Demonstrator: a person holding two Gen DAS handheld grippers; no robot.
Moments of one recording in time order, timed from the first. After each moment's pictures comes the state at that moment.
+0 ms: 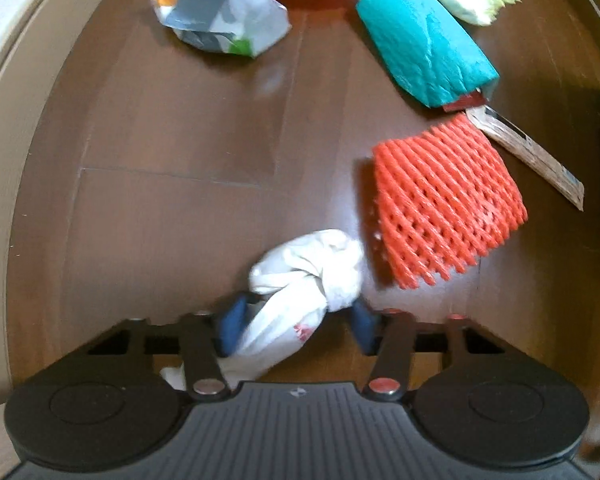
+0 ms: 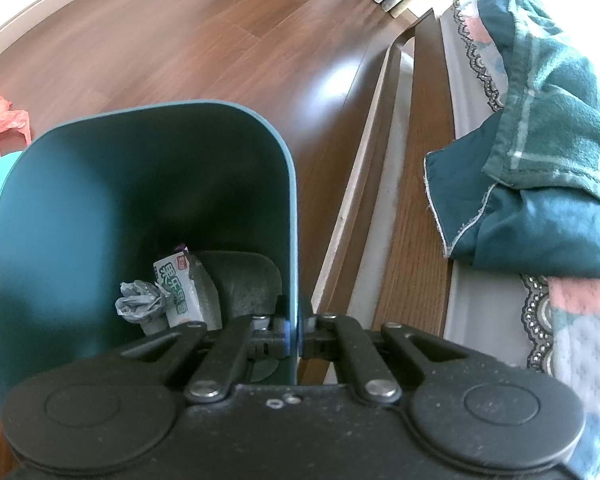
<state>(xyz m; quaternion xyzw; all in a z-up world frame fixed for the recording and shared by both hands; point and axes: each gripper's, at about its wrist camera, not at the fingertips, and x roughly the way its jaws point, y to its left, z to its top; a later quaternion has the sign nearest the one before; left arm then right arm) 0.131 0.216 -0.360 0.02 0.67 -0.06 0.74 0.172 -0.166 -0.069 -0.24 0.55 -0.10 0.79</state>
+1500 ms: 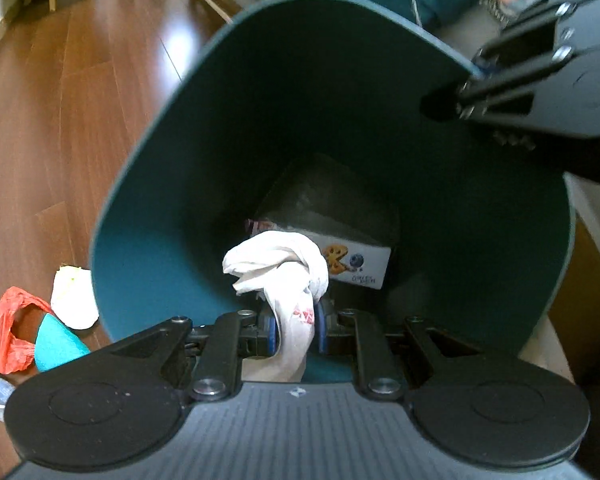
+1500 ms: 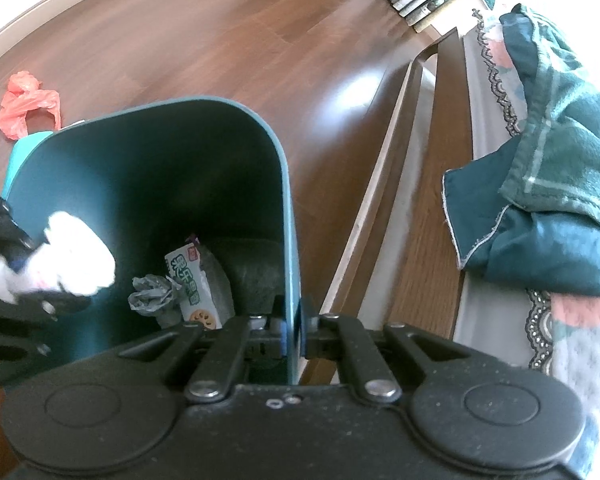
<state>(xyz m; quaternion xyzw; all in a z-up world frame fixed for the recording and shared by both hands) 0.151 -0.086 -0.137 0.11 0.52 -0.39 0.76 0.159 -0.144 -0.070 -0.27 0.55 -0.07 0.79</state>
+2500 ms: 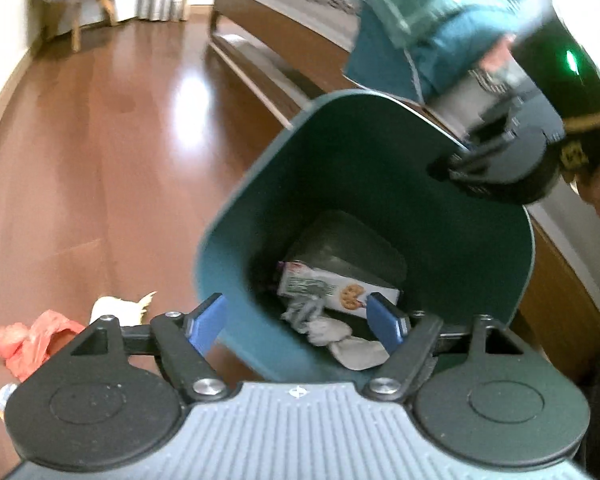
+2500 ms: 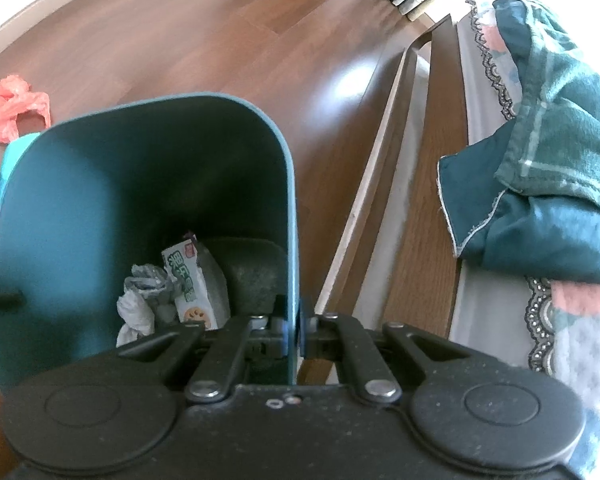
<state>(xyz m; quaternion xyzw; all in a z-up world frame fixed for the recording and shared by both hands) 0.164 -0.007 -0.093 0.05 0.45 -0.39 0.80 0.166 -0.157 -0.072 -0.26 0.56 -0.08 0.78</state>
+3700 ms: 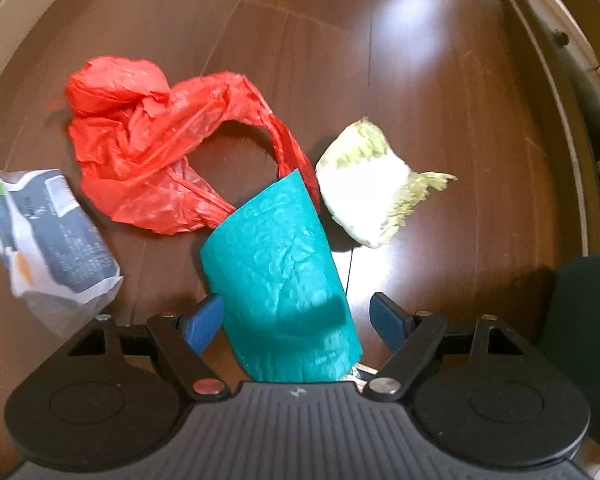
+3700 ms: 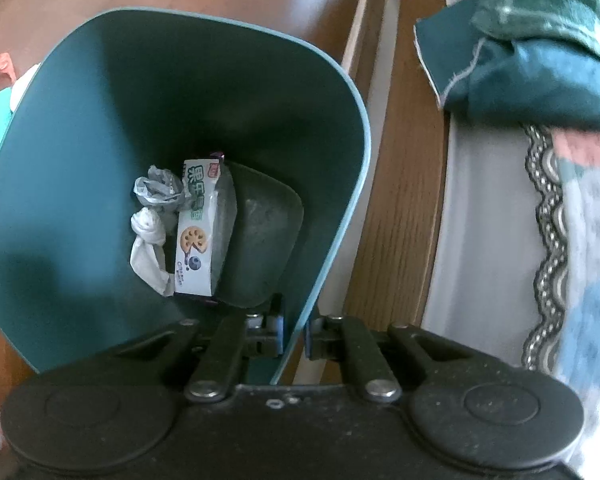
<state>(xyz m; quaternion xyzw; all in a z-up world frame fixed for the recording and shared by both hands) 0.295 0.125 -0.337 -0.08 0.65 -0.13 0.74 0.133 -0.207 -0.081 -0.18 0.67 -0.15 0.70</state>
